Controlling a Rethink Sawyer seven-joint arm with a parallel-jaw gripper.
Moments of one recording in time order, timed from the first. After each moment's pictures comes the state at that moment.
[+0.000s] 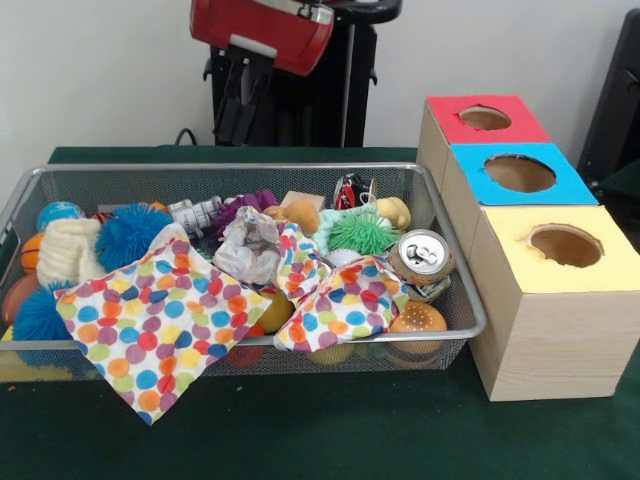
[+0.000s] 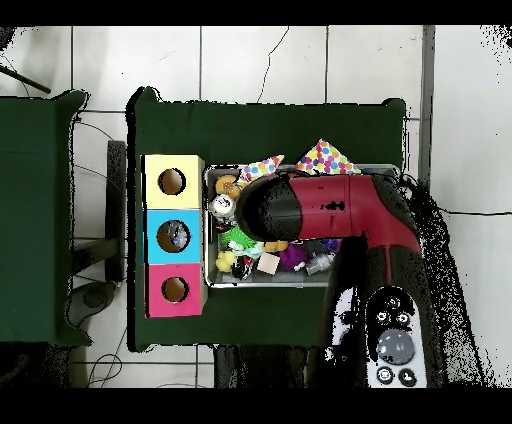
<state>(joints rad) -0.28 -0.81 0.05 1.47 -0.47 0.69 1.82</state>
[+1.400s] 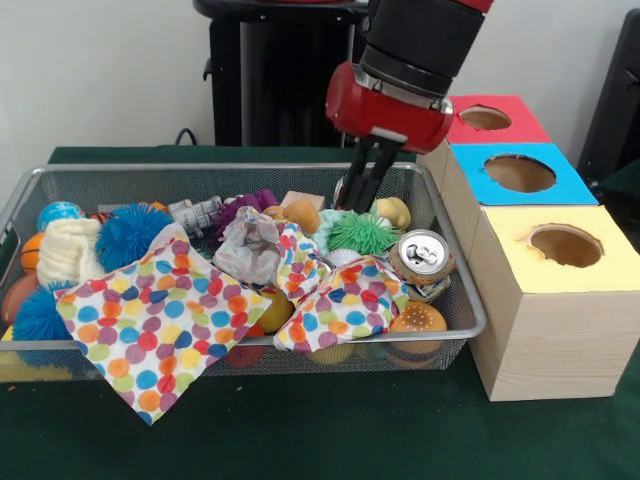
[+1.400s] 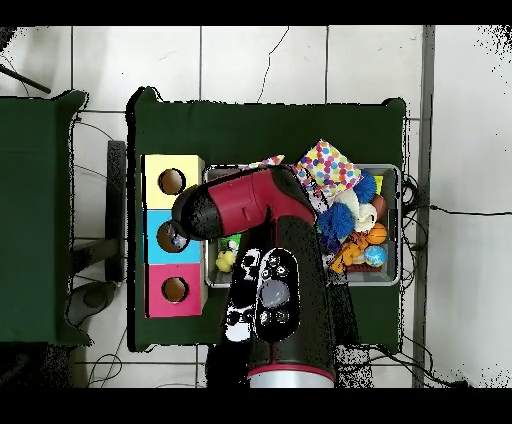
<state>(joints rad) -0.05 -0.65 -0.03 1.41 -0.50 0.64 1.82</state>
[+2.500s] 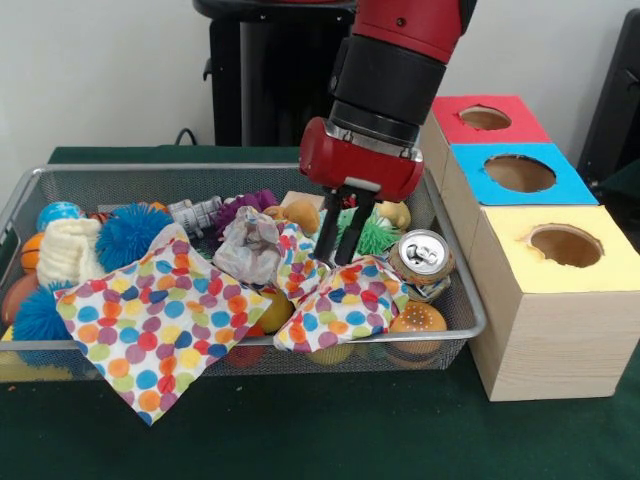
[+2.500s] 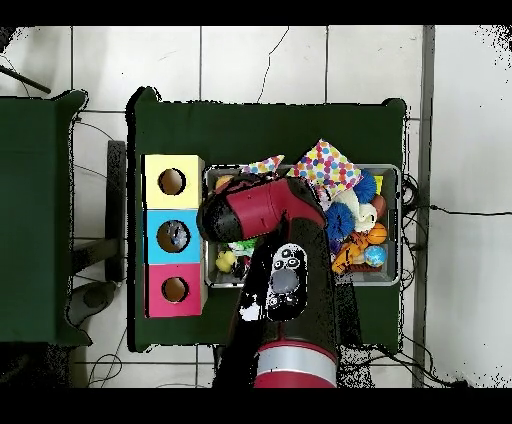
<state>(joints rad) -0.05 -0.55 -0.12 1.41 -0.47 0.38 1.83</state>
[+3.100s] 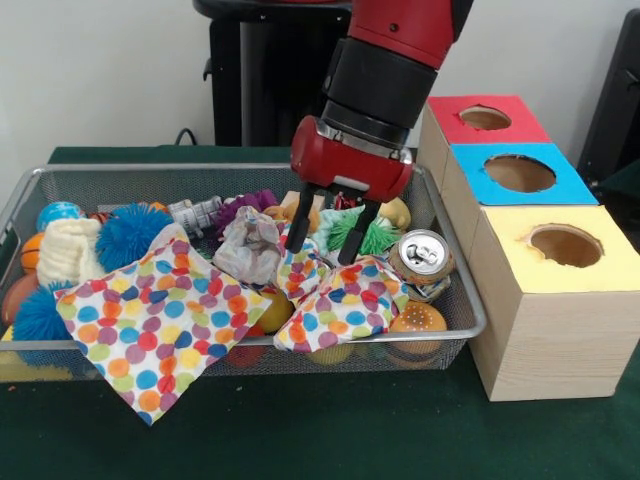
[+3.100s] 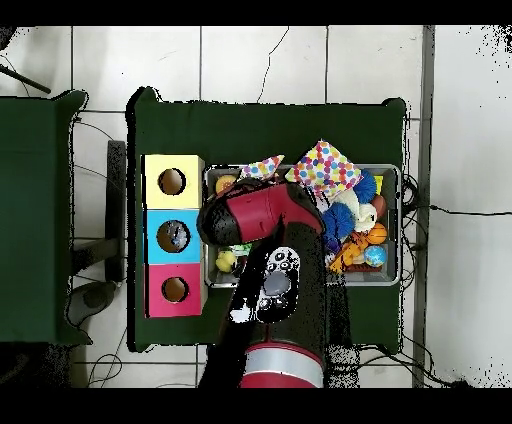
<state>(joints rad) -0.01 -0.53 -0.19 1.41 -0.43 0.38 1.83</state>
